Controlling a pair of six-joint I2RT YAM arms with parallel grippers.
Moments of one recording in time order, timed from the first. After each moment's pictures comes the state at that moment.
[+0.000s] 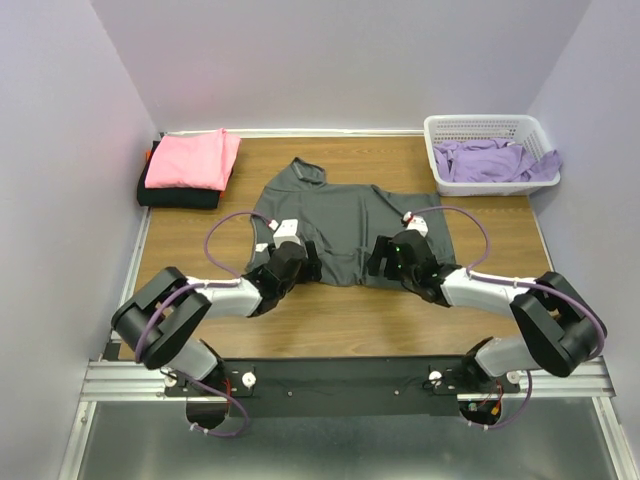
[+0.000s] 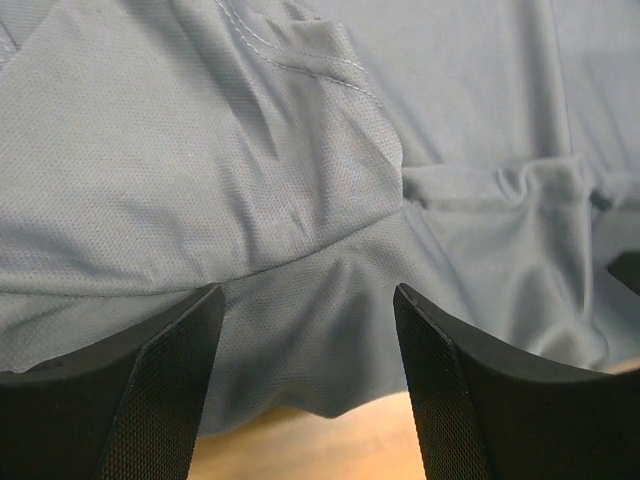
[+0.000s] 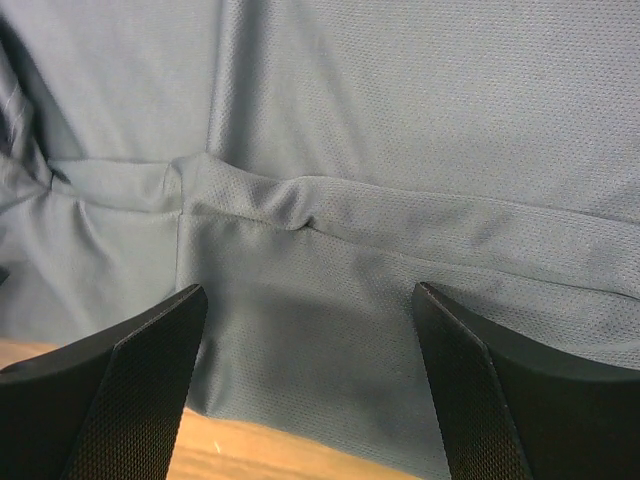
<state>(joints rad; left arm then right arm) -0.75 1.50 0.48 0.43 -0.32 -0.63 0.63 1.41 0.52 0.18 0.23 0.61</state>
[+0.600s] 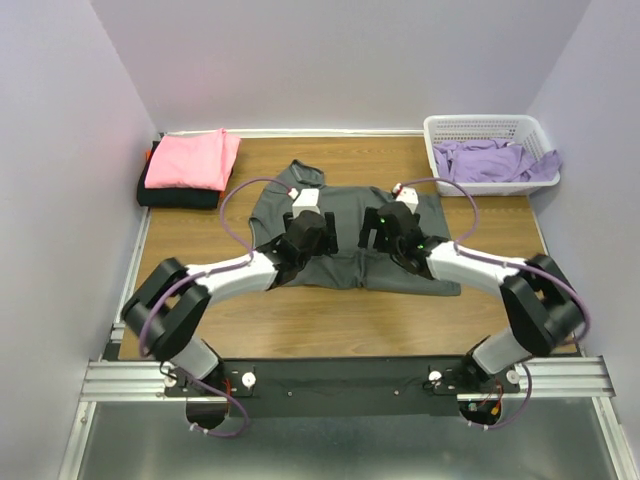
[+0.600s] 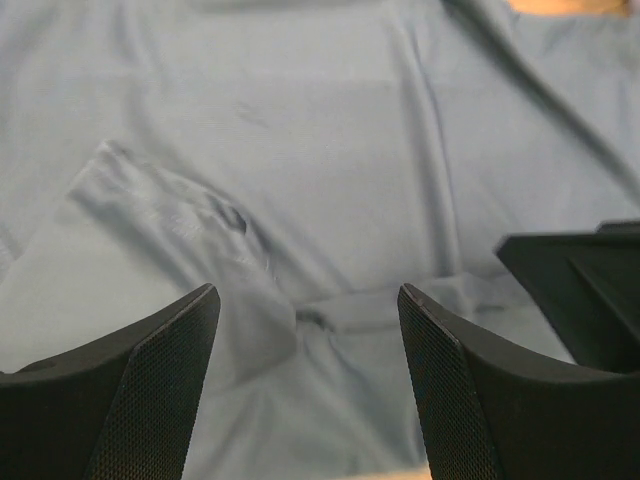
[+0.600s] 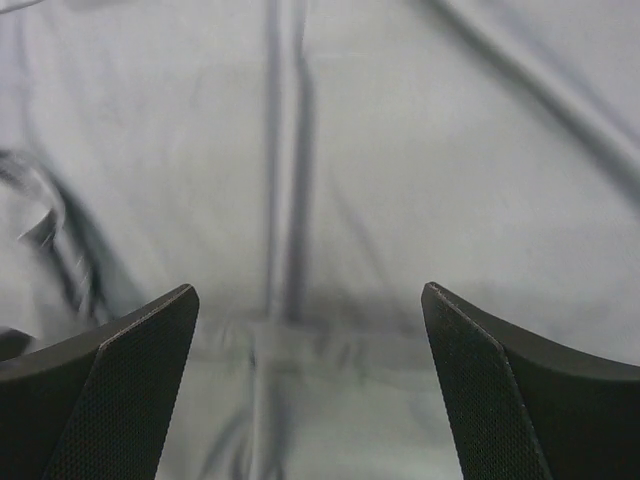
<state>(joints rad) -0.77 1.53 0.80 0.18 -0.37 -0.54 0.63 1.50 0.79 0.04 0.36 0.57</state>
